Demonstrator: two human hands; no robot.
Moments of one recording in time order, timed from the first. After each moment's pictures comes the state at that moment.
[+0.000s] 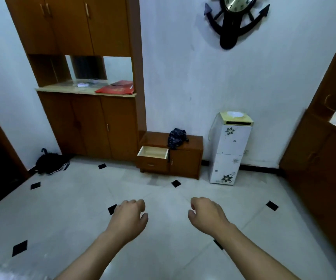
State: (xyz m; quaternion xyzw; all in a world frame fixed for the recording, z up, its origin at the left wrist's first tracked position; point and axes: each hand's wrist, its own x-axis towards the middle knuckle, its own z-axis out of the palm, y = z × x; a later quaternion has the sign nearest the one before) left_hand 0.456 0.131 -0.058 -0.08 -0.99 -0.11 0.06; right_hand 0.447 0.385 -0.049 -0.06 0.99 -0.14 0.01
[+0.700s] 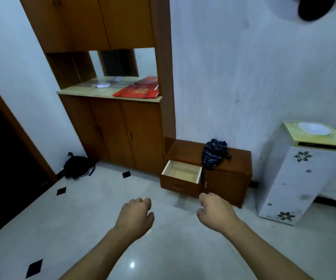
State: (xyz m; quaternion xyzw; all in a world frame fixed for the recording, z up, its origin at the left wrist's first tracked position) left_hand 0.010 0.089 -0.074 0.02 -1.00 -0.06 0.03; right_hand -0.057 0.338 -0.084 -0.16 0.97 -0.17 0.04
